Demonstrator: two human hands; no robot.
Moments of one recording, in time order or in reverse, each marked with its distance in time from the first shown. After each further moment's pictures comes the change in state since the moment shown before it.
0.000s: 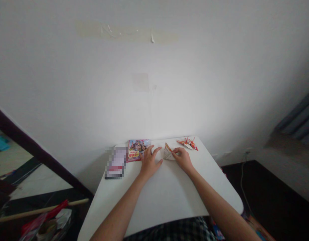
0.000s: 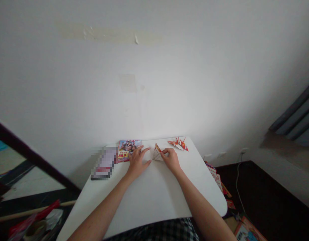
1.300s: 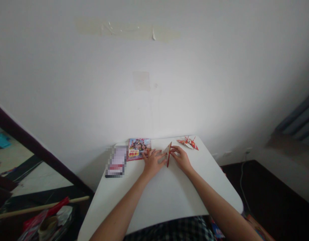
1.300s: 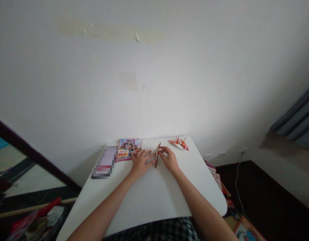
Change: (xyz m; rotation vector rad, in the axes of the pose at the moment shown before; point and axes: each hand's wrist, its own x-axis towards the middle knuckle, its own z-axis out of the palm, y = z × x) left_hand 0.001 0.007 0.010 -0.103 -0.102 0.032; right_hand -0.005 -0.001 0.008 0.278 -0.085 -0.059
